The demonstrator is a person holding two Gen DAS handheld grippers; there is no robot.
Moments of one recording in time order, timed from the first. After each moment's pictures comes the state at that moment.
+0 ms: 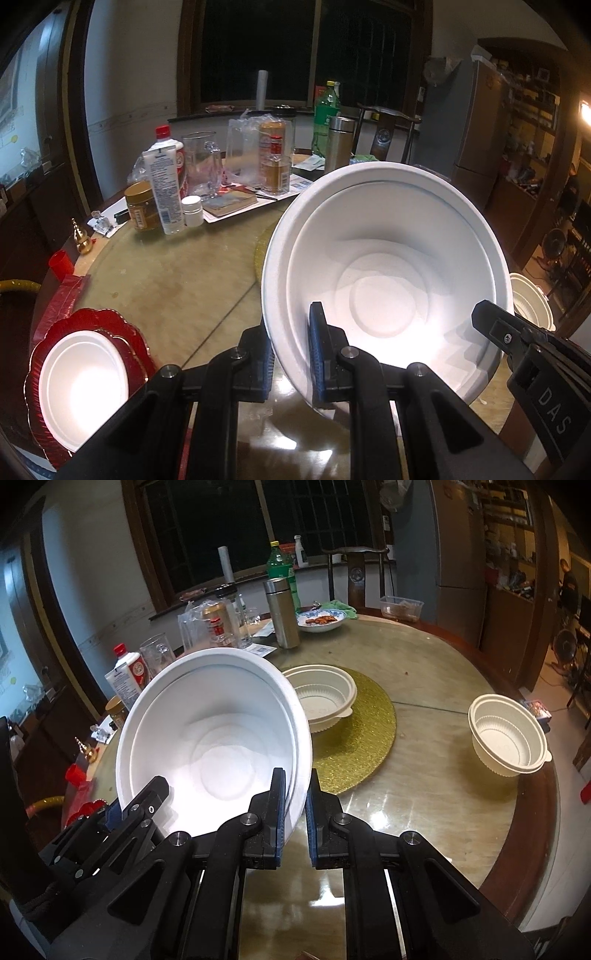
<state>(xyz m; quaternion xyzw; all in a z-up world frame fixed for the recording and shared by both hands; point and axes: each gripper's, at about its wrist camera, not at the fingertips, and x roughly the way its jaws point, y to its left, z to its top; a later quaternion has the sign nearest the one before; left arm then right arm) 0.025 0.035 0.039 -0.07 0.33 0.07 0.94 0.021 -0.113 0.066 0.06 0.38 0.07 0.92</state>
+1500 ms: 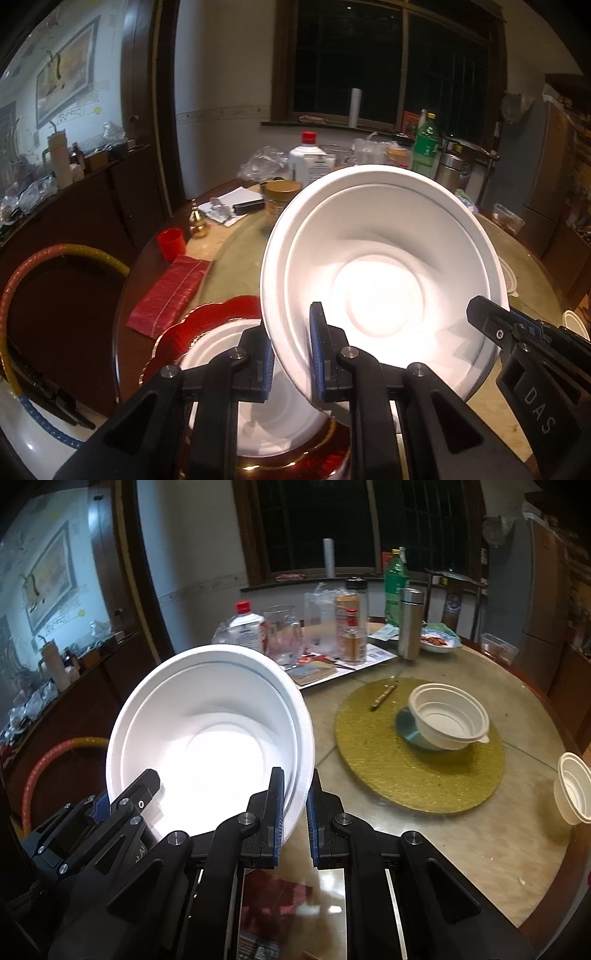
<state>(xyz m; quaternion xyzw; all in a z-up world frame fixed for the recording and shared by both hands) -0.051 0.158 0.046 -0.10 0.30 0.22 0.92 -0.012 0.039 0.069 -0.02 0.36 0.22 0.91</state>
